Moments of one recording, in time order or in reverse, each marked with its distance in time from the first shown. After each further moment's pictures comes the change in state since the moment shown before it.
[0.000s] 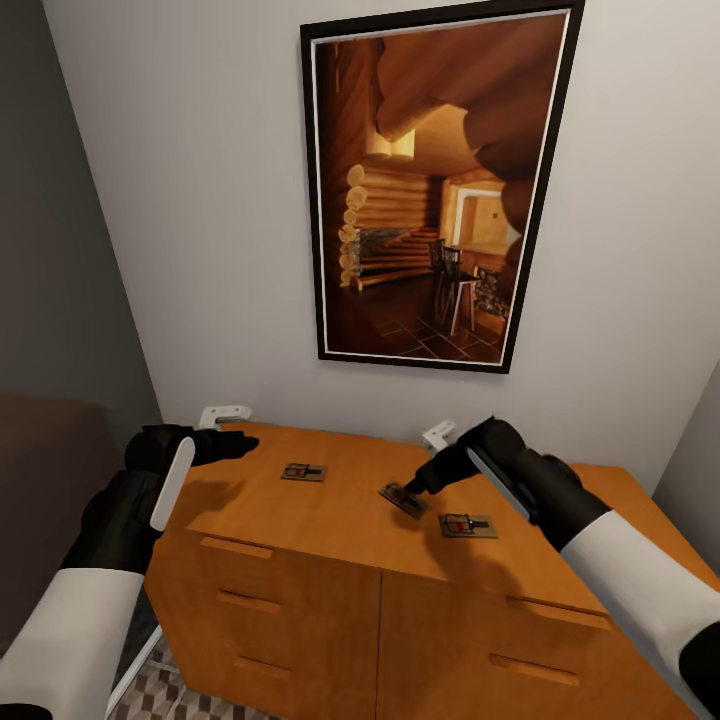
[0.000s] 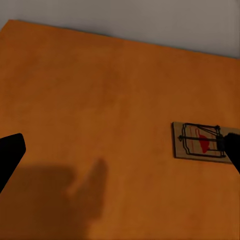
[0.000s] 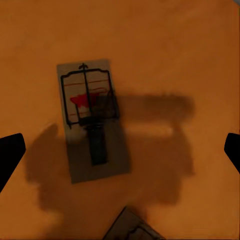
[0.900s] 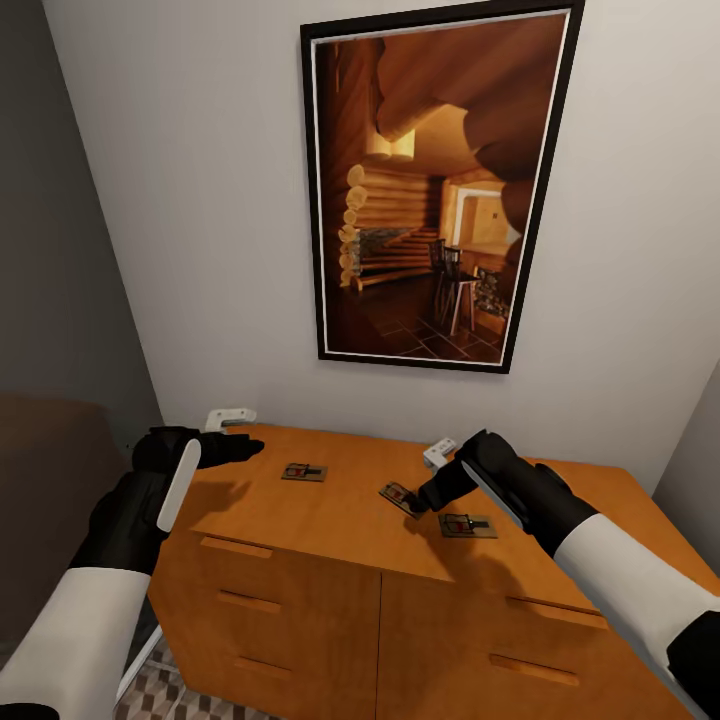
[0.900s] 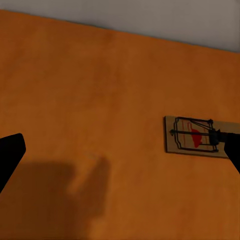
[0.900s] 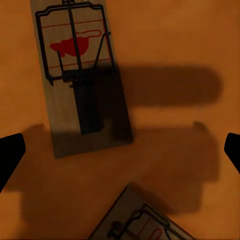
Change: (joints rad) left arm 0.000 -0.019 0.000 0.021 -0.002 -0.002 0.000; right arm -0.001 0.016 0.056 0.111 0.012 0.000 0.003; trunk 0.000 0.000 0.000
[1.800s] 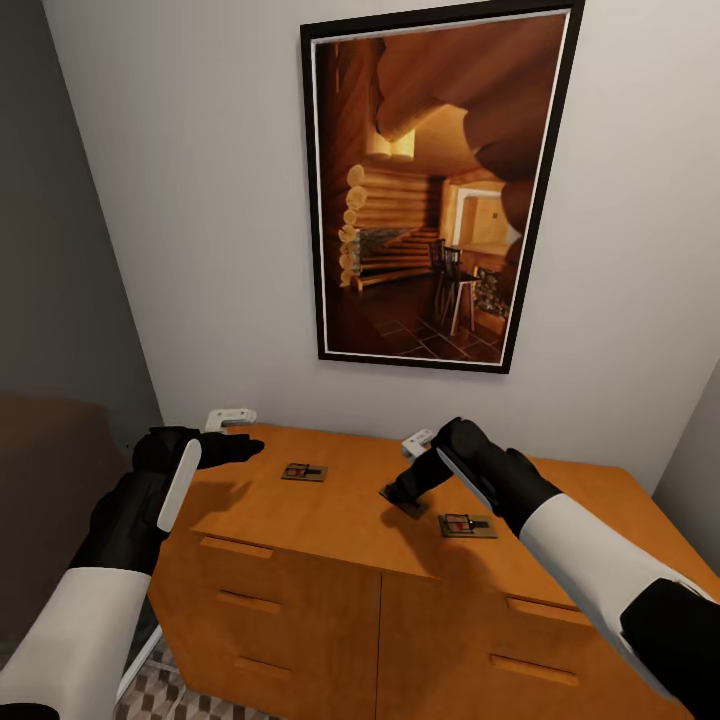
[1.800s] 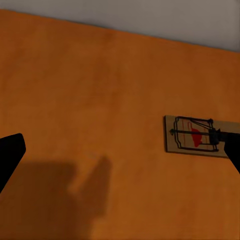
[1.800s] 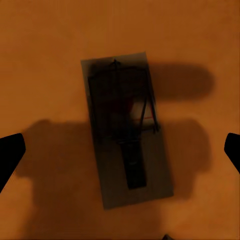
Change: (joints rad) left arm 0.000 0.000 -0.001 0.000 -0.001 0.001 0.000; right arm -0.072 0.112 0.000 0.115 0.014 0.000 0.000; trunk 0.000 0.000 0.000
